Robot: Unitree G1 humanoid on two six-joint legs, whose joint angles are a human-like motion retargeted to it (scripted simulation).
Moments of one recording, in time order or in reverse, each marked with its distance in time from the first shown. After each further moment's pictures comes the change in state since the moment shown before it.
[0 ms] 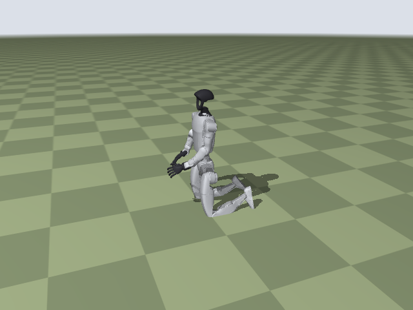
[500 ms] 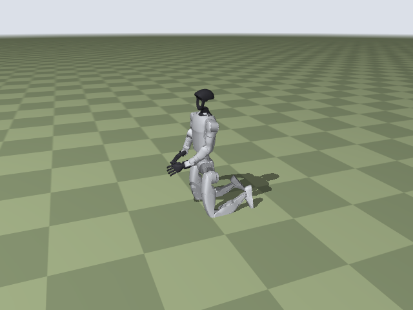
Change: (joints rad) left arm -0.007 -0.047 -0.018 -0.005 -0.003 -0.013 0.013; right arm 0.036 -0.028 0.017 0.029 -0.029 -0.002 -0.016; waist 0.011 -0.007 -0.011; left_leg -0.022 0.007 -0.030 0.021 -0.110 0.000; right_leg -0.010 0.035 -0.020 -0.008 0.015 0.020
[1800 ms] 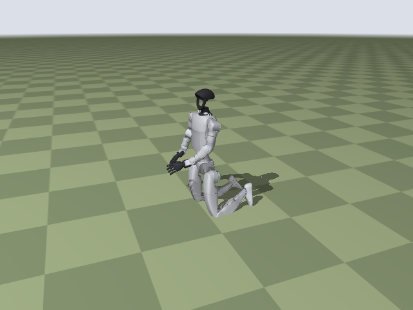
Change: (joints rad) left arm -0.014 -0.026 -0.065 -0.001 -0.014 -0.012 -0.032; right arm 0.031 -0.027 0.029 -0.022 0.011 -0.027 0.028; waist -0.005 -0.007 -0.035; left_leg -0.008 0.003 0.007 0.019 -0.135 0.000; right_leg -0.016 0.020 -0.012 0.008 -0.037 0.015
